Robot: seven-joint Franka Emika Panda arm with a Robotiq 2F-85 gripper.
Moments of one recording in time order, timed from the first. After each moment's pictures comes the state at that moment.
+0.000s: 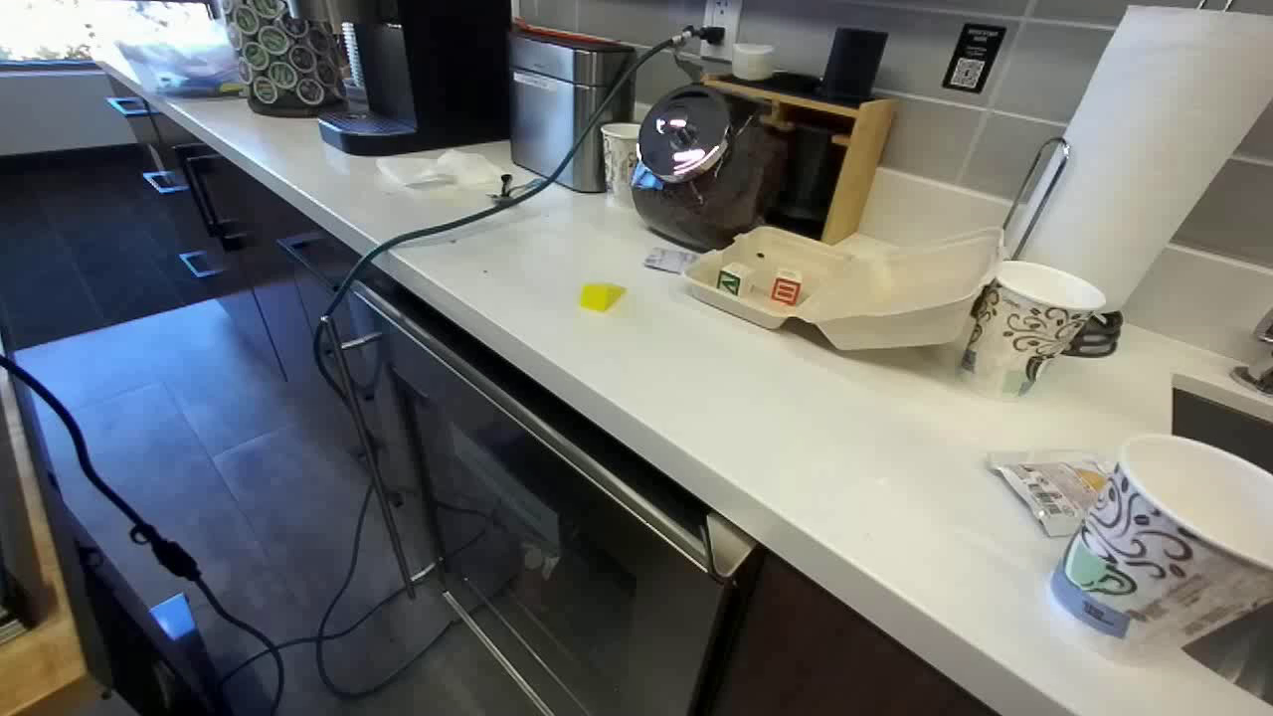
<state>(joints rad) -0.06 -0.92 -0.26 -2.53 0.04 1.86 -0.18</state>
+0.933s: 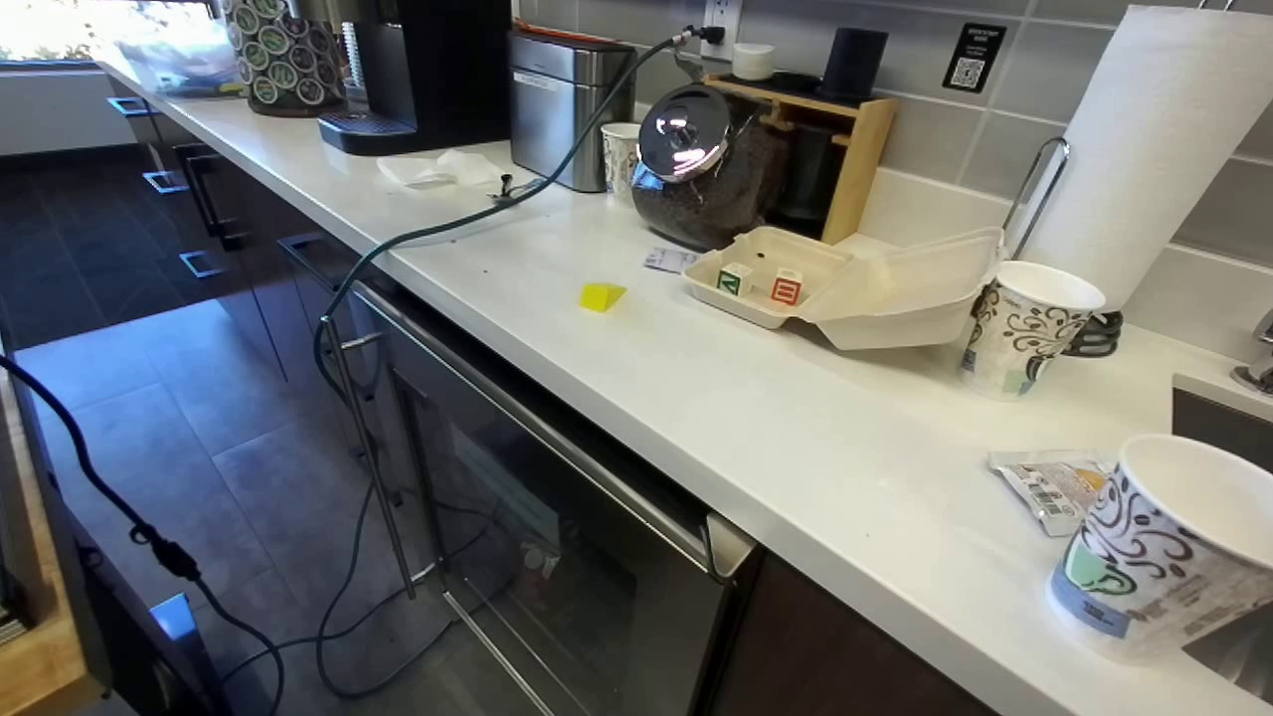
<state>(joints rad) -0.05 -0.77 -0.34 -2.52 -0.10 2.06 -0.44</state>
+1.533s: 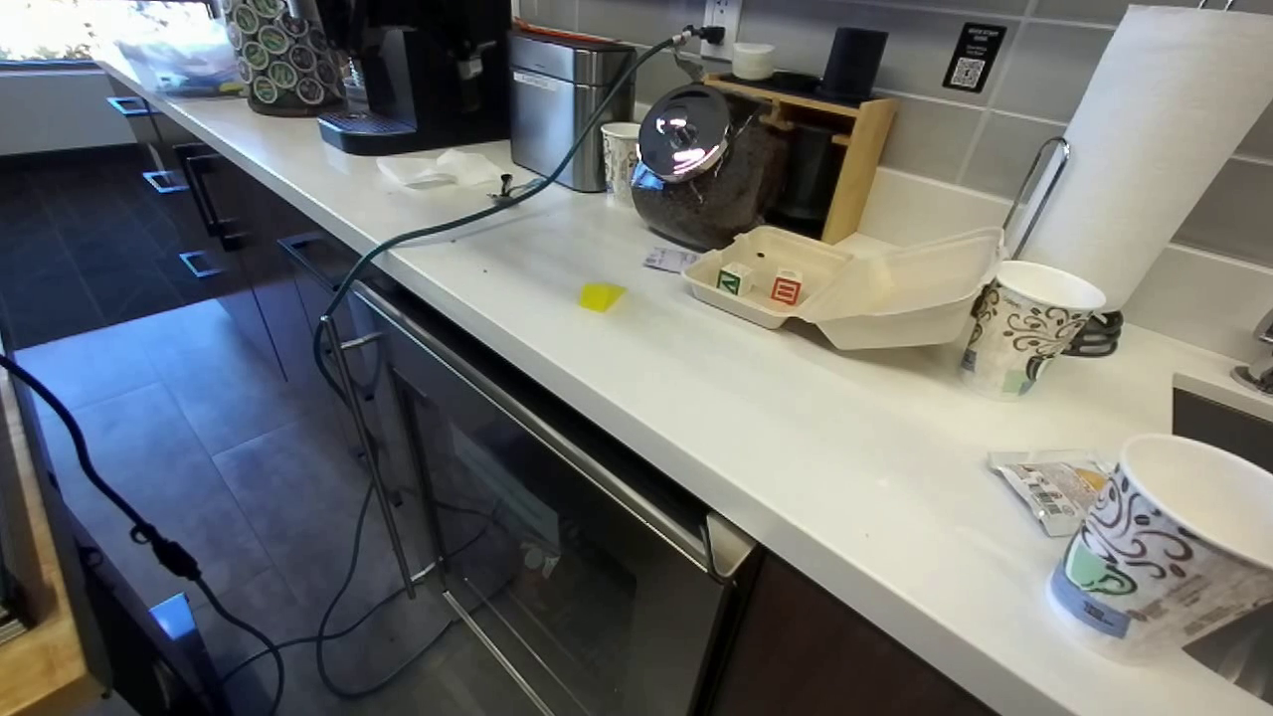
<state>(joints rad) 0.03 -0.28 -0.43 -2.37 -0.18 2.27 -0.68</state>
